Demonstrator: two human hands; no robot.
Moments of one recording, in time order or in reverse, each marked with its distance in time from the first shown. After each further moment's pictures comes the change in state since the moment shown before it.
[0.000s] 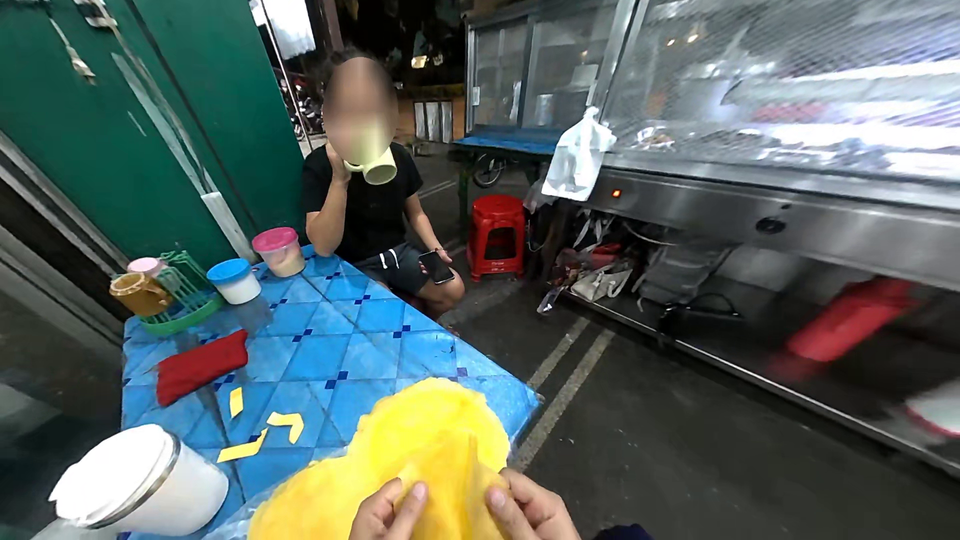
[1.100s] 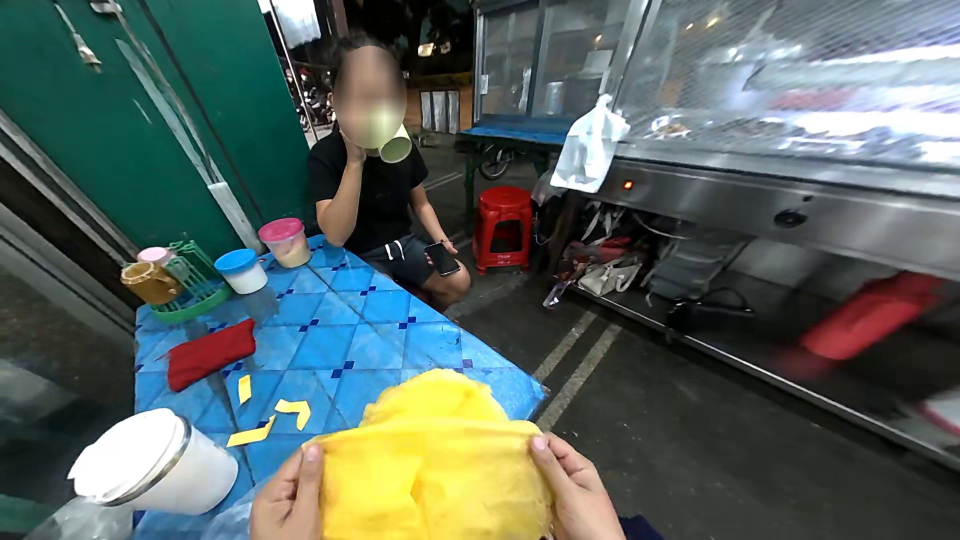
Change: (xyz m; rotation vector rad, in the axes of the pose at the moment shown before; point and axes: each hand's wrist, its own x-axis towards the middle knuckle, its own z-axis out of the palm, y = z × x) left_hand 0.005 0.022 -0.062 0.296 0.455 0.369; right_hand 0.014 0.023 -0.033 0.097 0.367 0.199
